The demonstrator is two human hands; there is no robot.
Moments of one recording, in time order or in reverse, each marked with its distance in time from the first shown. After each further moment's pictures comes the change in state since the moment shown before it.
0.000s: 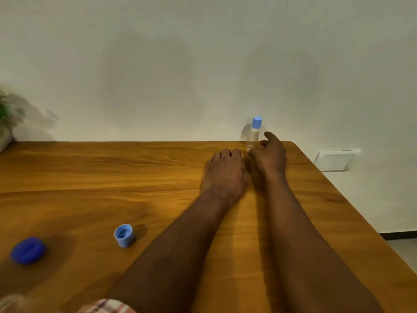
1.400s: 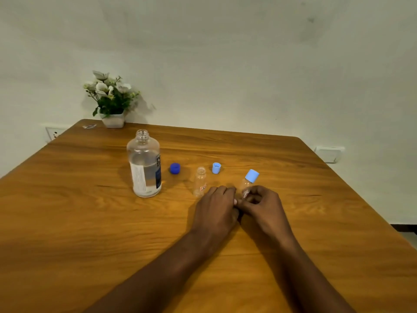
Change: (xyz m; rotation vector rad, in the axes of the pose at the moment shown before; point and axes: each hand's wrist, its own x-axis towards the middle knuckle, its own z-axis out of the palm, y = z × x) left_hand -0.287 -0.054 -0.167 -0.116 -0.050 0.020; right_hand -0.348 -0.077 -0.055 0.194 -0.368 -0.076
